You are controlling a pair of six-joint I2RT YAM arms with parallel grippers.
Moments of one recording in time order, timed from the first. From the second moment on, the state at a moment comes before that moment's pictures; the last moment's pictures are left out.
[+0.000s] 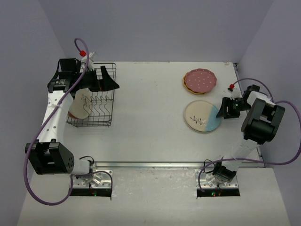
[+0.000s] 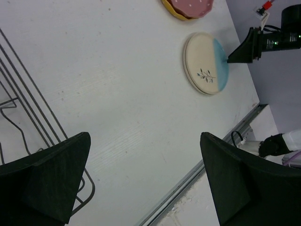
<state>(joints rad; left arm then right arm) 0.10 1.36 1.37 -0.69 0.82 -0.14 -0.49 1.91 1.21 -0.72 -0.54 -0.46</state>
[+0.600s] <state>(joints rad) 0.41 1.47 1.67 -0.99 0.28 0.16 -0.33 1.46 1.19 -0.71 -0.55 -0.45</state>
